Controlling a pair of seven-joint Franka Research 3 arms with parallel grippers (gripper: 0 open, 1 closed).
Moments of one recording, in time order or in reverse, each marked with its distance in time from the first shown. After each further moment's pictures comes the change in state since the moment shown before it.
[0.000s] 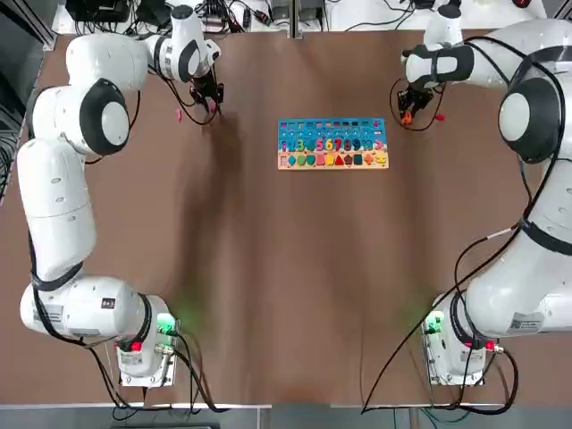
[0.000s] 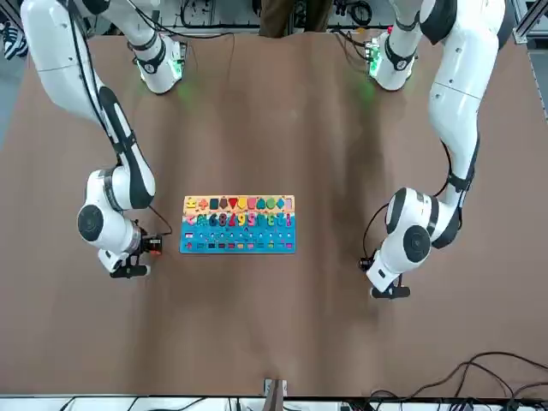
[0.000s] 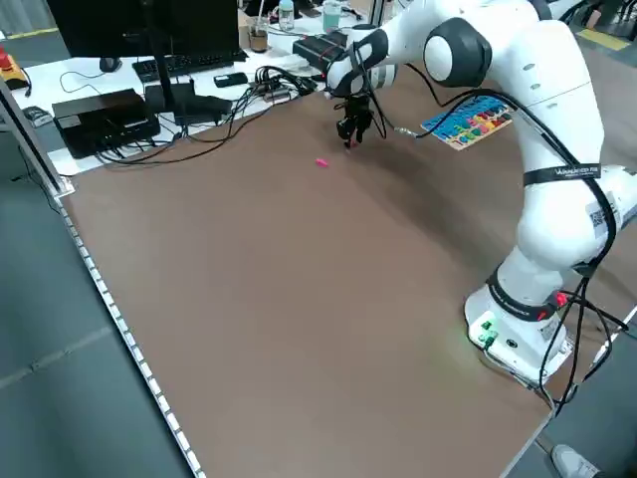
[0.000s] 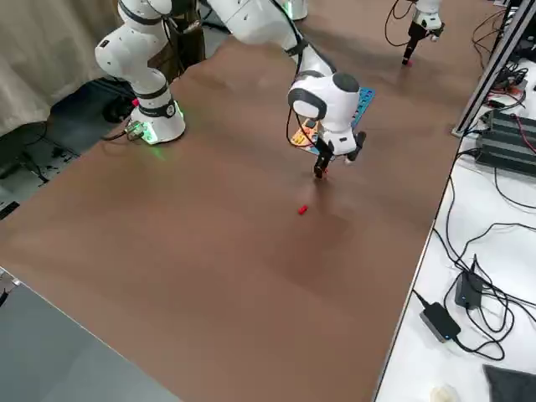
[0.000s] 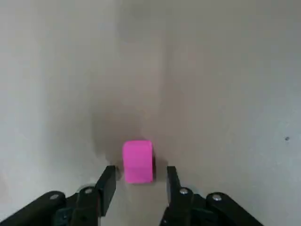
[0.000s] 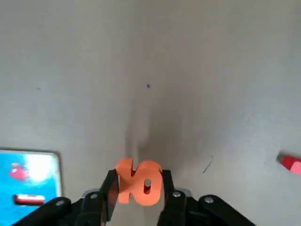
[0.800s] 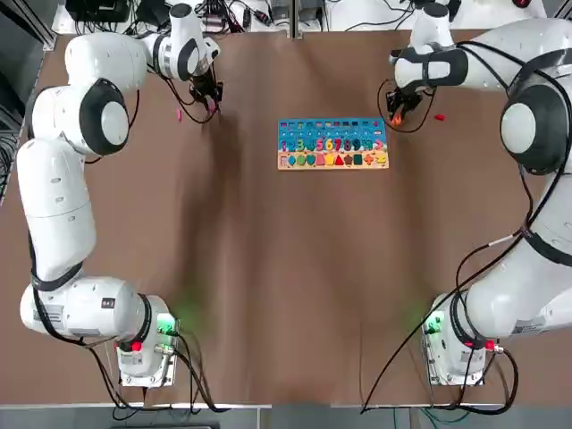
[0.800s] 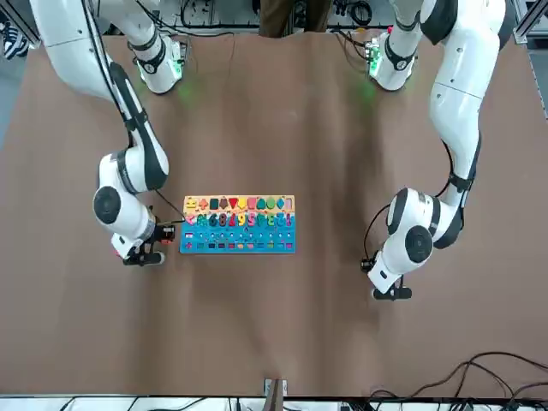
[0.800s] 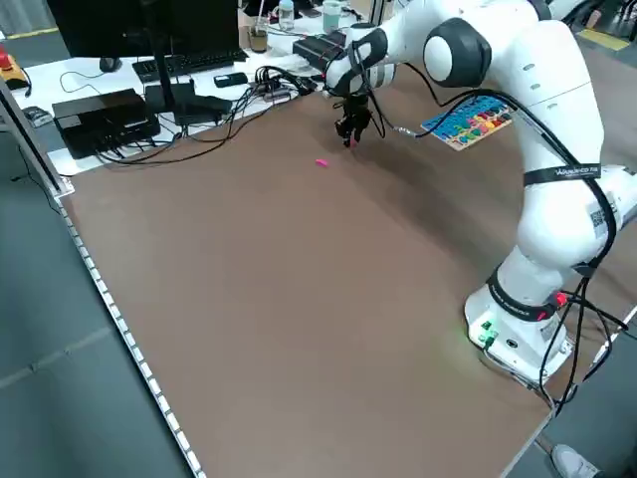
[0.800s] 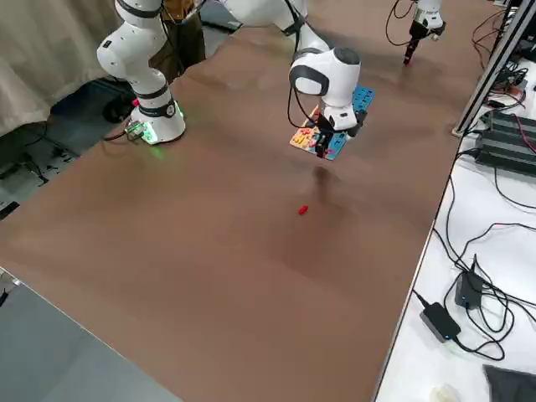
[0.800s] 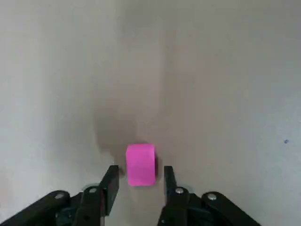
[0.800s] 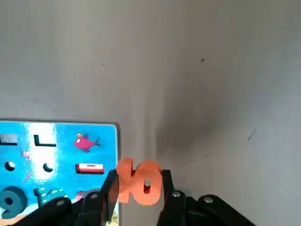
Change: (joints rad) left arm 0.003 0.000 0.001 0.006 0.000 0.003 0.014; right arm 0.093 -0.091 0.005 -0.098 0.003 0.011 0.118
